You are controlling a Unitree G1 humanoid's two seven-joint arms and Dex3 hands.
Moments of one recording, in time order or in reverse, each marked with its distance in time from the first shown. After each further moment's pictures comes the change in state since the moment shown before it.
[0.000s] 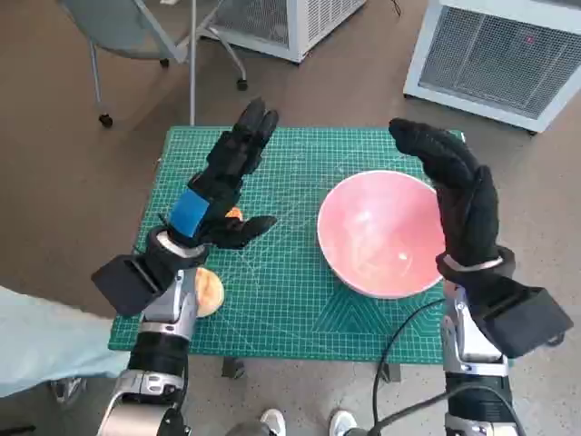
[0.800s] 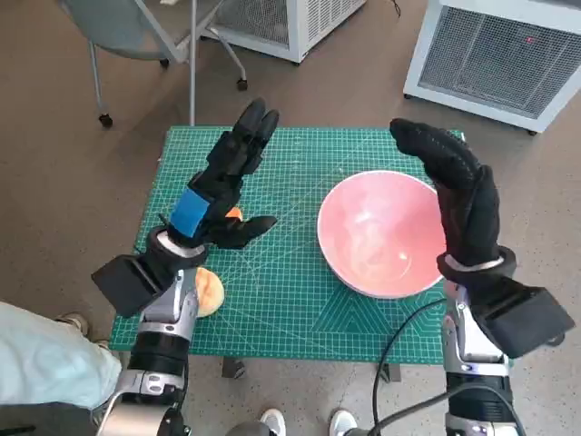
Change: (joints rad) left arm 0.000 -0.001 0.000 0.001 0.000 0.000 0.000; right arm 0.000 -0.003 -0.005 0.001 0.008 0.000 0.009
